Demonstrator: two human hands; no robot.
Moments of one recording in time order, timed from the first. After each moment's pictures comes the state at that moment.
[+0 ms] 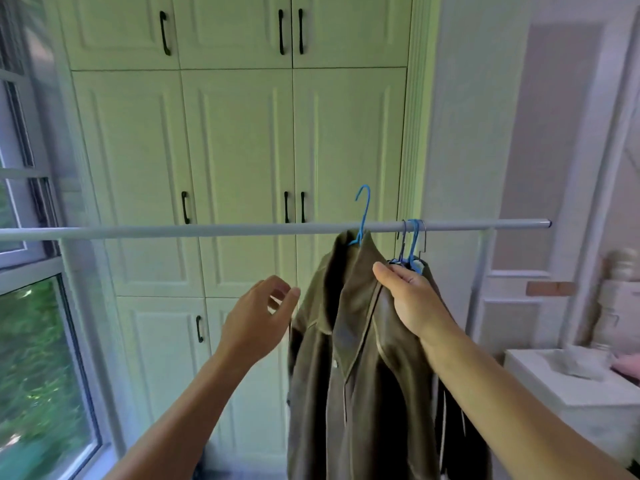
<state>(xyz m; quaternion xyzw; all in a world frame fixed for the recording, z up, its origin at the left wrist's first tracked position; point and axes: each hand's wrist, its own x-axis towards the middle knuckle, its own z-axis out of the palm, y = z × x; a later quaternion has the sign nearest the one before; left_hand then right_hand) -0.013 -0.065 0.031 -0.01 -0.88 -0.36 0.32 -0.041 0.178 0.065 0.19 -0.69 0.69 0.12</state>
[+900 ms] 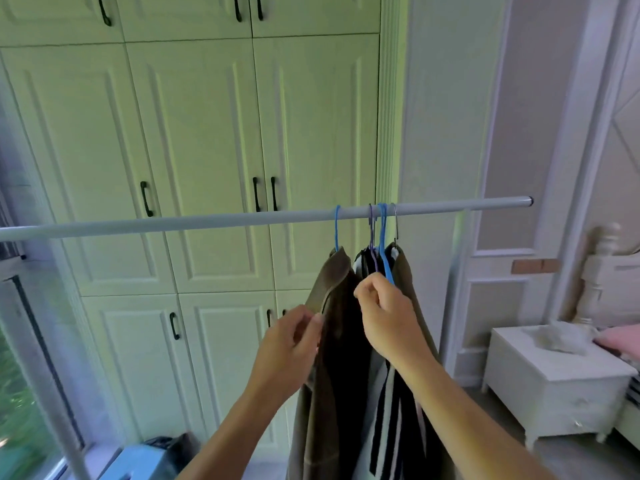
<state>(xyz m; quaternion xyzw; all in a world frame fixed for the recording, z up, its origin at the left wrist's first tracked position) -0.042 0.045 -0.016 -0.07 -0.83 -0.49 0.25 -0.074 0.214 0.019 0.12 -0.82 0.53 0.20</state>
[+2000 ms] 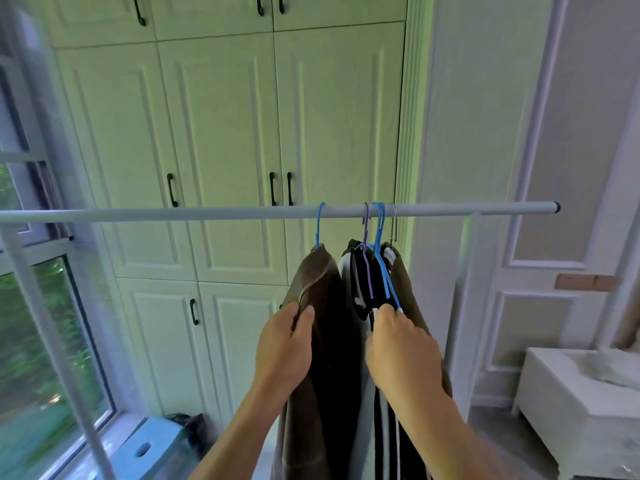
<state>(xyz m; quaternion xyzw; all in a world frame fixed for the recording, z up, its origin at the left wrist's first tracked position) -0.069 0.095 -0.023 0.05 -0.82 -0.48 0.32 -0.065 0.261 0.007 0.07 -0.96 0.17 0.22</state>
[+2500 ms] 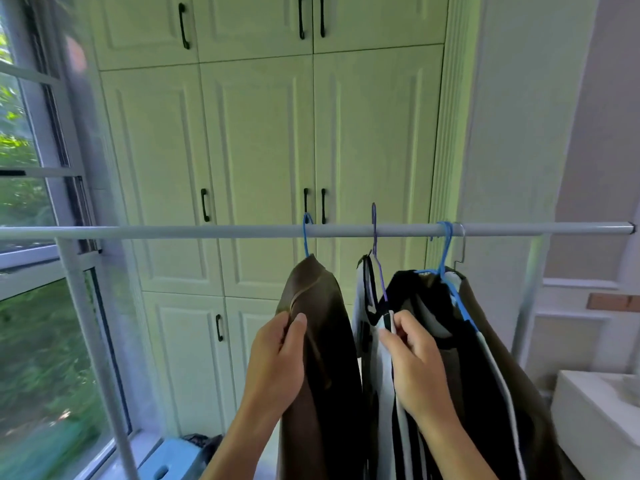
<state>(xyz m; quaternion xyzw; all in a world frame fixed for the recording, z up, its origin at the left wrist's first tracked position) -0.023 -0.006 0.007 0.02 -0.77 -0.53 0.35 -0.060 0.175 0.004 0.19 -0.74 0.63 0.15</state>
